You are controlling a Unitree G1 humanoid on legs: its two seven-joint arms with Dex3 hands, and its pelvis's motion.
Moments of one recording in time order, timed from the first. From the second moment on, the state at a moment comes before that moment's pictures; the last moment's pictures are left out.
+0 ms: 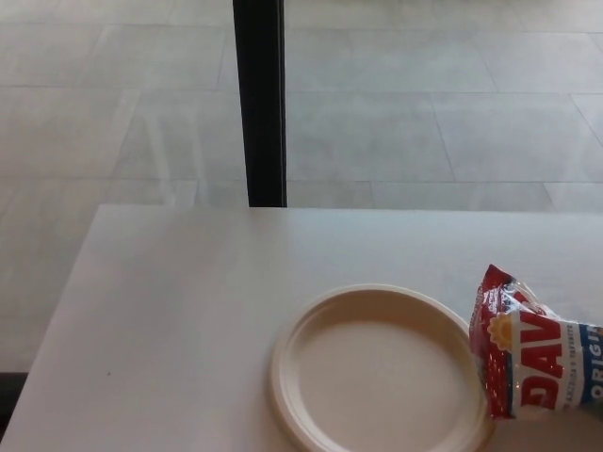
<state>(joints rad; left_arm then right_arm) 0.31 0.55 0.46 1.11 -0.17 -0.11 -0.21 -0.24 -0.85 0.14 0.59 -0.32 -0.32 0.25</state>
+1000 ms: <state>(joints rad) 0.30 0.55 0.46 1.16 -0.19 -0.13 -0.21 -0.29 -0.79 0.26 0.68 -0.51 -0.39 0.01</state>
